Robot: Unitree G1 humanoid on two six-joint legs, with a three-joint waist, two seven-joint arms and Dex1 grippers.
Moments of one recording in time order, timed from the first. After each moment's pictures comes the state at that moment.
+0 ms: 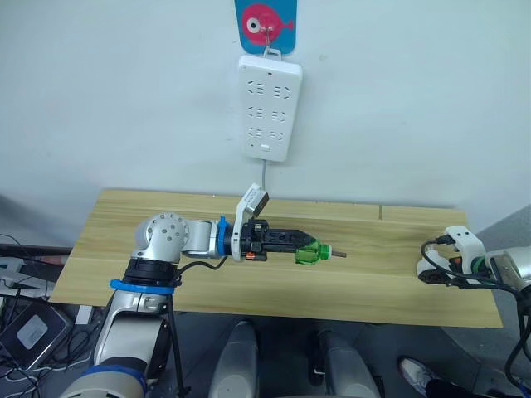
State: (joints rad) left arm -0.66 0.39 -0.01 0.19 -1.13 1.46 -0.84; right arm -0.46 -0.95 0.18 0.48 0.36 0.99 0.75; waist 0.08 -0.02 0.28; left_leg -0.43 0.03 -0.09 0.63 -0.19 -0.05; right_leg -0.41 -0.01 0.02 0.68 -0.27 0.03
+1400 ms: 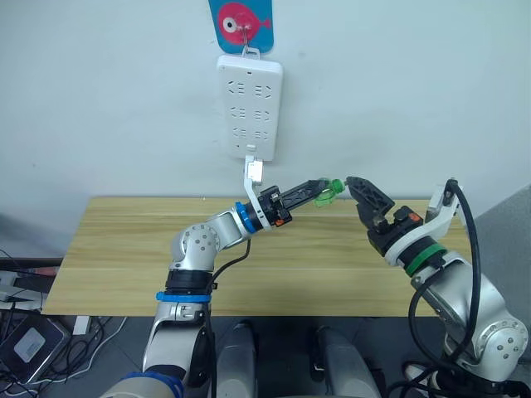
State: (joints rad) left arm -0.63 0.11 0.12 0.17 -0.94 0.93 -0.76; right arm -0.13 -0.16 -0.25 -0.74 1.81 0.69 -0.76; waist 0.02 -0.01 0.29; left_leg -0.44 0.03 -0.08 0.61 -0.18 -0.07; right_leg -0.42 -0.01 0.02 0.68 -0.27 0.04
